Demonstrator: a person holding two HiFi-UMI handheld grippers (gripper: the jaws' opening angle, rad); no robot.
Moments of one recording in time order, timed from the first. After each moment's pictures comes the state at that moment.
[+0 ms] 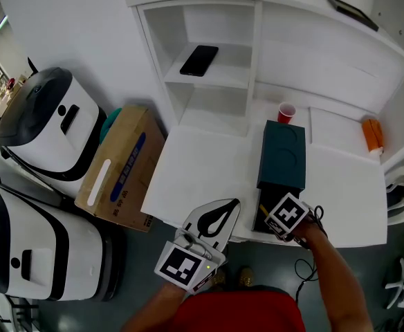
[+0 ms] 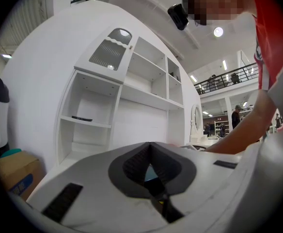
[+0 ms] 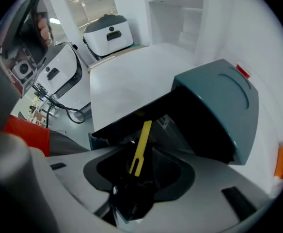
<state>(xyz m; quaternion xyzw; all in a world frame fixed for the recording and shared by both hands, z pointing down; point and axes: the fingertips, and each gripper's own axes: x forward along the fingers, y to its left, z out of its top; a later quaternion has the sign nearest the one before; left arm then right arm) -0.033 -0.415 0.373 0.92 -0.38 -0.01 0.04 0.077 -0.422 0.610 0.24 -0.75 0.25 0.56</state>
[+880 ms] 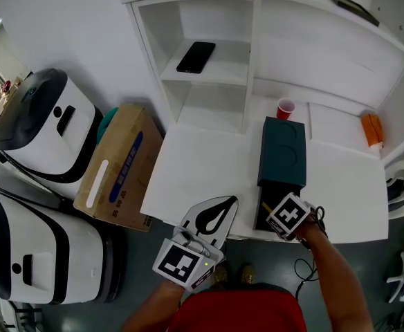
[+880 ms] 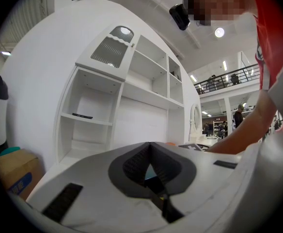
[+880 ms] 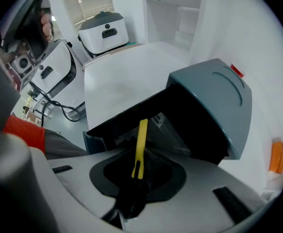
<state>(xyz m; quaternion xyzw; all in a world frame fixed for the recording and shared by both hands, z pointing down) -0.041 -0.425 0.378 0.93 -0.37 -0.01 0.03 0.084 -0.427 0.611 0.27 -0.74 0.24 0.57</state>
